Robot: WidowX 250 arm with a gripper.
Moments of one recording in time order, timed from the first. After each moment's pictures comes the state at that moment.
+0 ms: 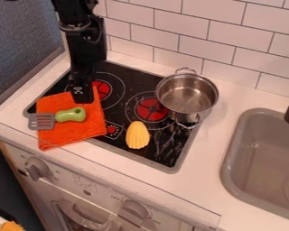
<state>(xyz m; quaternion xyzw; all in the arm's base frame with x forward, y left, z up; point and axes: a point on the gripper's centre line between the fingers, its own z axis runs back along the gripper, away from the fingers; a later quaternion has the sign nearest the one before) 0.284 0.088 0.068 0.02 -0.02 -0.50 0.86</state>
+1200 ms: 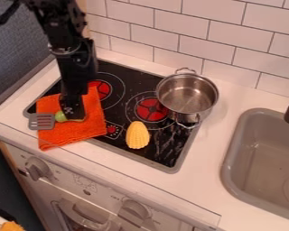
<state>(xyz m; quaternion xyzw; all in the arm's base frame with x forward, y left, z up) 0.269 0.104 0.042 0.05 -0.04 -0.50 0.86</state>
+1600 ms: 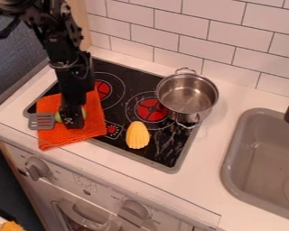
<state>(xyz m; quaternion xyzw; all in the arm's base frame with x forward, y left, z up) 0.268 0.107 0.022 0.04 -0.04 -0.49 0.87</state>
